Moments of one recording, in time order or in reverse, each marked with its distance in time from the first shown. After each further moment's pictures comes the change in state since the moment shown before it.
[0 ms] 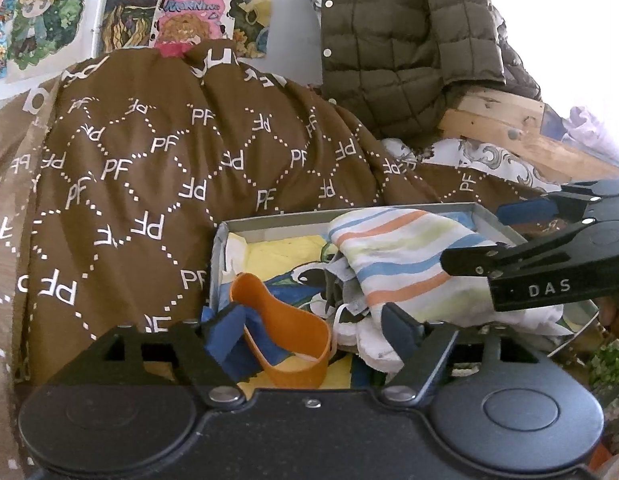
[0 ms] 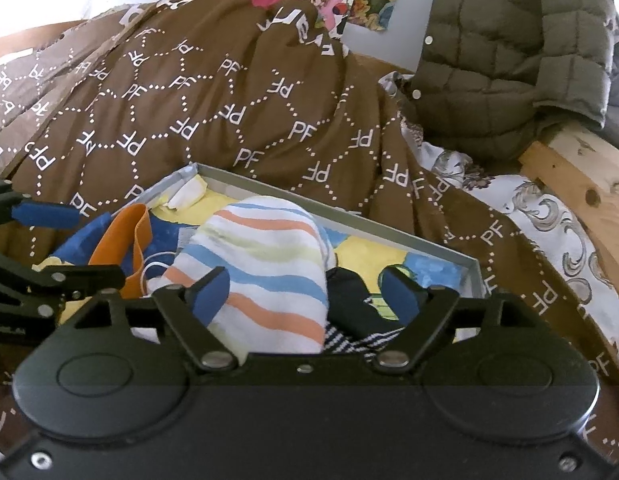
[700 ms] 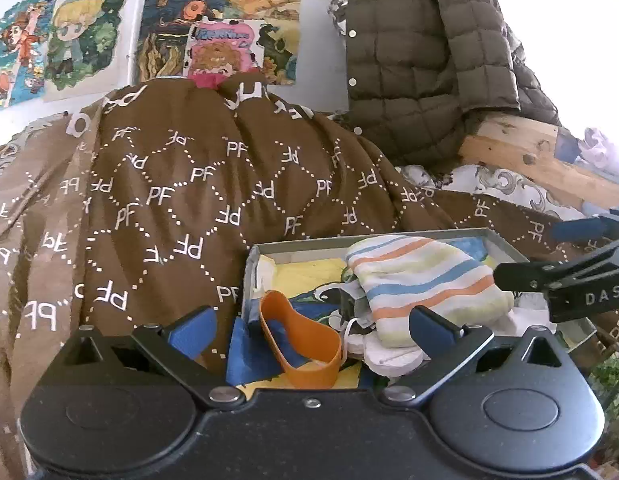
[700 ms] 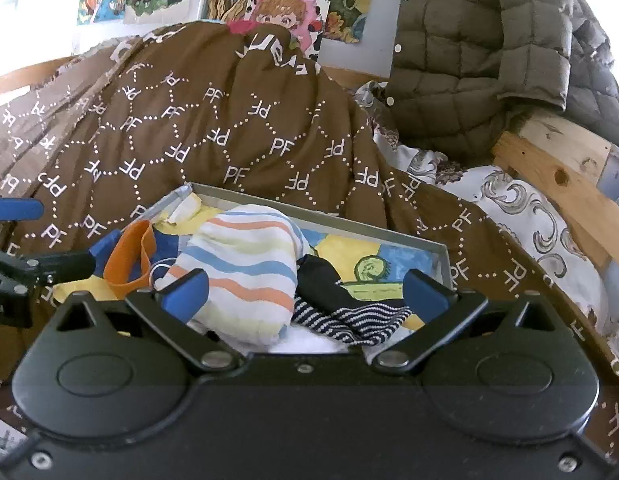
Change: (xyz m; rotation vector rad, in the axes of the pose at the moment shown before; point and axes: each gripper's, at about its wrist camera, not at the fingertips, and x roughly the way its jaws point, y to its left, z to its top) left arm -0.043 -0.011 0.005 -0.021 -0.064 0.104; right arm -0.065 -0.036 -0.018 0.090 -0.047 0.004
